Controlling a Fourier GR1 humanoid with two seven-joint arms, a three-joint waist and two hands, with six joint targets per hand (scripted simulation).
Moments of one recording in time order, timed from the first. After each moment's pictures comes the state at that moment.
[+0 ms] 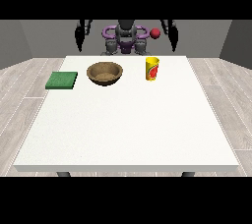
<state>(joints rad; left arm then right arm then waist) 0.01 0.11 0.00 -1.57 -0.04 -0.01 0.00 0.00 -0.10 -0.03 -1.58 -0.01 0.00 0.01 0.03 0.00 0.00</state>
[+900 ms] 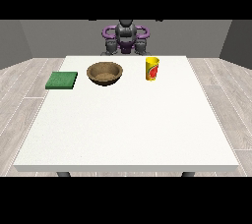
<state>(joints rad) 0.21 0.02 -0.07 -1.93 0.12 0.01 0.28 0.24 -0.06 -0.01 -1.93 -0.19 0.02 0.29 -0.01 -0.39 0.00</state>
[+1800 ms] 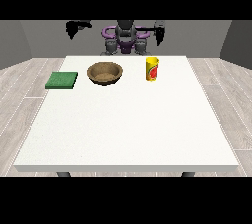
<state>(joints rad) 0.03 0.00 -0.11 -1.61 -0.02 0.14 -0.26 0.16 -0.10 -0.13 -1.73 -0.25 0.23 -0.14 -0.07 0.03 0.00</state>
